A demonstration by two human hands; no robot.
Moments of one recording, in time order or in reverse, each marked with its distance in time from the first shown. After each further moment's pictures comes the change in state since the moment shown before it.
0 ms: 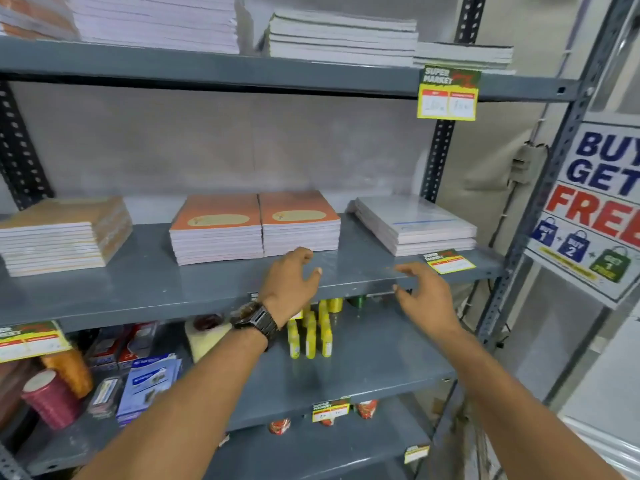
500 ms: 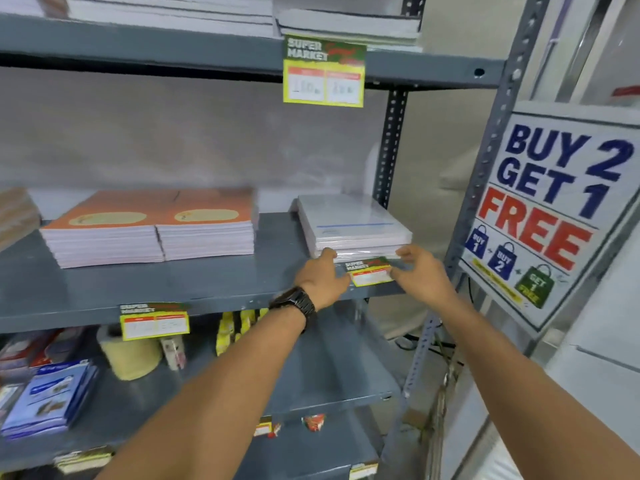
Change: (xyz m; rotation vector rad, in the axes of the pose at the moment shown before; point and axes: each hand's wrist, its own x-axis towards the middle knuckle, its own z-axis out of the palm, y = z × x) left_hand 0.079 0.134 0.208 0.091 -0.233 -0.178; right_hand 0.124 0.154 -0.108 -0.032 -0.185 0.183
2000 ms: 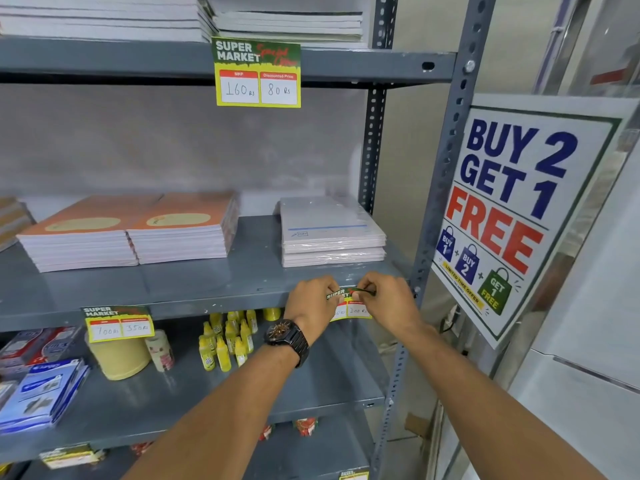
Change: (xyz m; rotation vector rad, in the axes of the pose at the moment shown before) left_hand -0.016 0.031 0.063 0.079 0.231 0.077; right_hand -0.011 0.040 0.011 -0.065 -0.053 -0.200
